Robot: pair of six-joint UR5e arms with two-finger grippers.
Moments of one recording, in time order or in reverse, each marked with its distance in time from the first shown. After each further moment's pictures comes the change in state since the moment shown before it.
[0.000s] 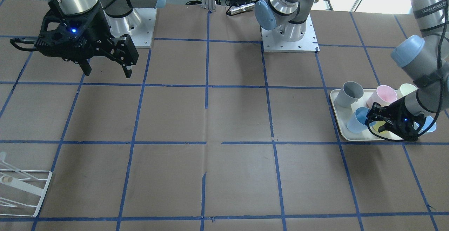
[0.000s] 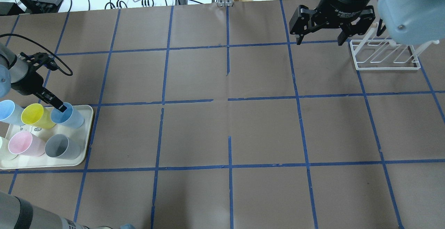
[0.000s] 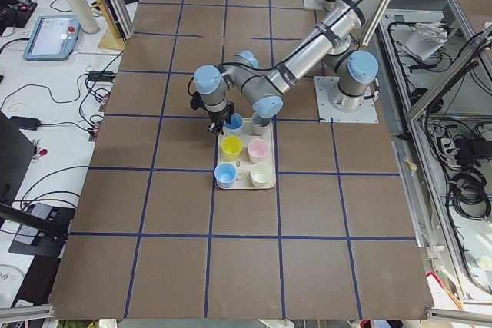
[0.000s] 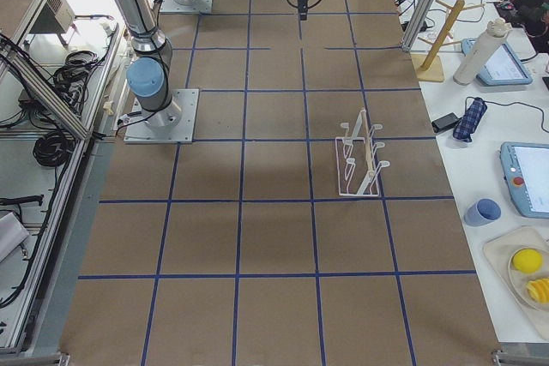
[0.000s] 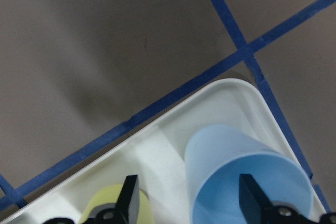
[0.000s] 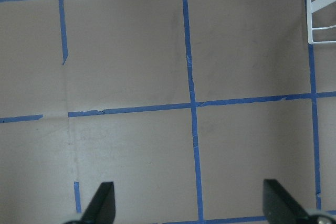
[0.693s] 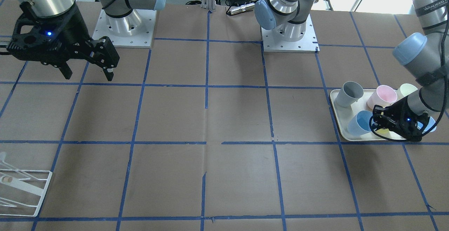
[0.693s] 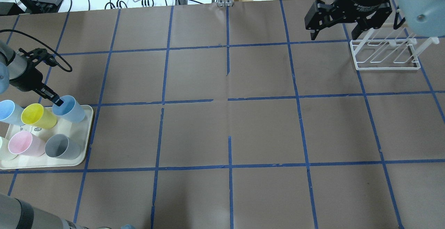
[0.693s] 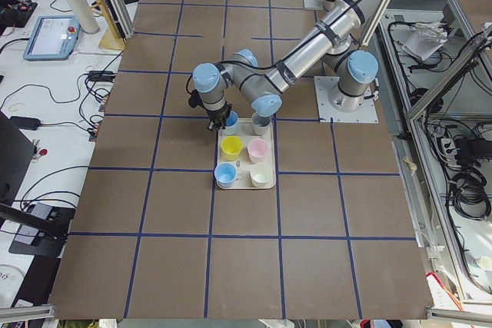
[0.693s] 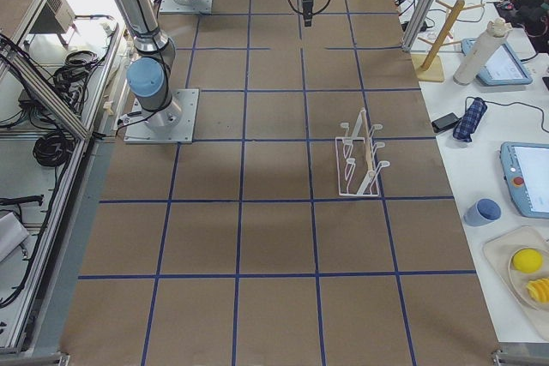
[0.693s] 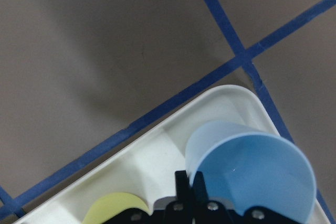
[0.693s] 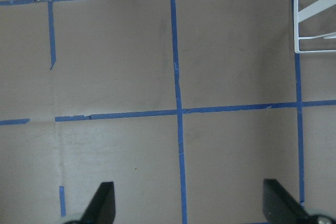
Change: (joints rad) left arm -0.013 0.020 0.029 -0.025 -0.033 -0.010; right arm -0.090 -0.002 -0.004 0.002 0.007 -0.122
